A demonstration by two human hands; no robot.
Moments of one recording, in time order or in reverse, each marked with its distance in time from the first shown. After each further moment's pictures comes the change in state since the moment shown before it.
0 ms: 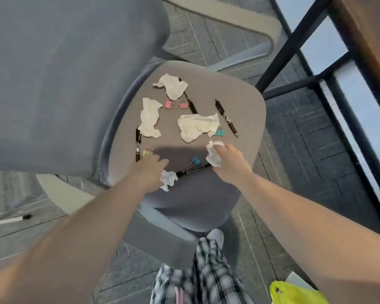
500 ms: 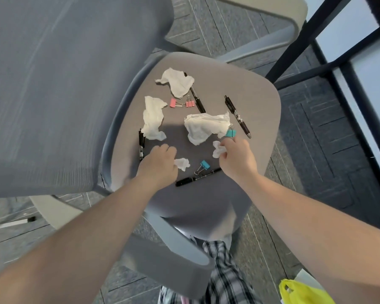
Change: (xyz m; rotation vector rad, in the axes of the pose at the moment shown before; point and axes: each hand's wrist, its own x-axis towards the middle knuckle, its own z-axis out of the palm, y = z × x) left_hand 0.022 0.007 -0.023 -0.178 0.271 -0.038; right_hand 0.036 -0.015 0.006 0.083 0.249 0.047
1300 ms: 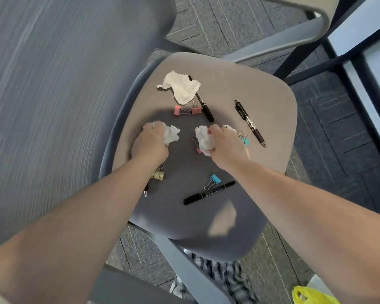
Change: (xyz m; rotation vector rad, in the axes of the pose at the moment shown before) left_hand 0.089 -0.046 -0.011 -0.147 0.115 -0.220; right_hand 0.063 -0.041 0.015 -0.079 -0.060 -0.106
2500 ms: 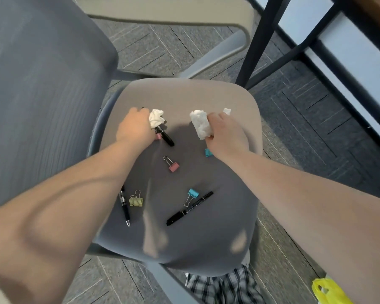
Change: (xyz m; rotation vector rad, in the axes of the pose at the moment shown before) left_hand 0.064 0.084 -0.046 0.171 0.030 0.142; right_hand 0.002 0.049 -0.063 0.119 0.214 0.133
